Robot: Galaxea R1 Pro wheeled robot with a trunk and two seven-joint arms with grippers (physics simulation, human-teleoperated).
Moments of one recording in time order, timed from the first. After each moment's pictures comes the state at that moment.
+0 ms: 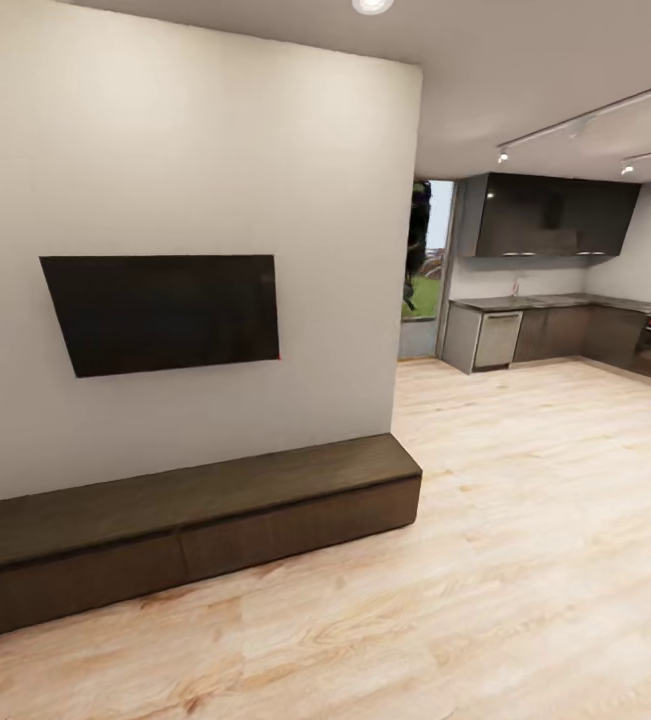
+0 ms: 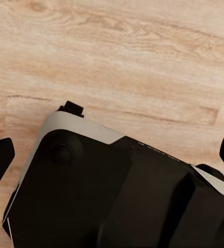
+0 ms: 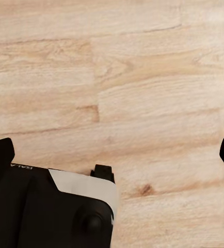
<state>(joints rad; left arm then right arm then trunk) -0.22 0.00 0.02 -0.14 0.45 0.11 0.06 -0.34 0.01 0.03 -0.14 0.15 0.10 0.01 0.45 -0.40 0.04</state>
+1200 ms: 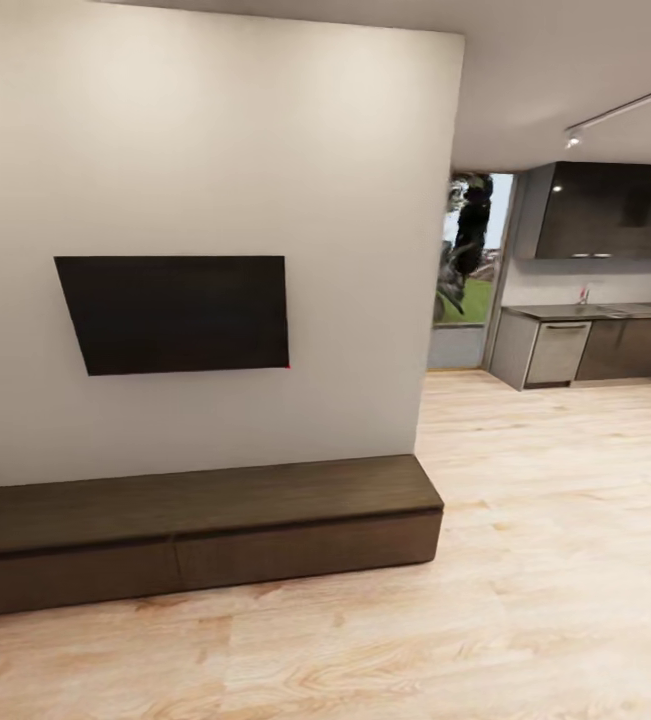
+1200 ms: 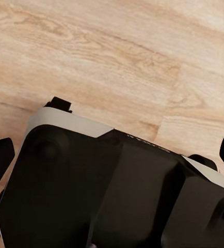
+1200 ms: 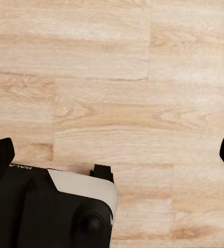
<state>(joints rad) -0.22 -0.04 0.02 -0.14 0.42 0.11 0.06 -0.34 0.01 0.03 -0.14 0.15 0.11 0.01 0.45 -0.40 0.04</state>
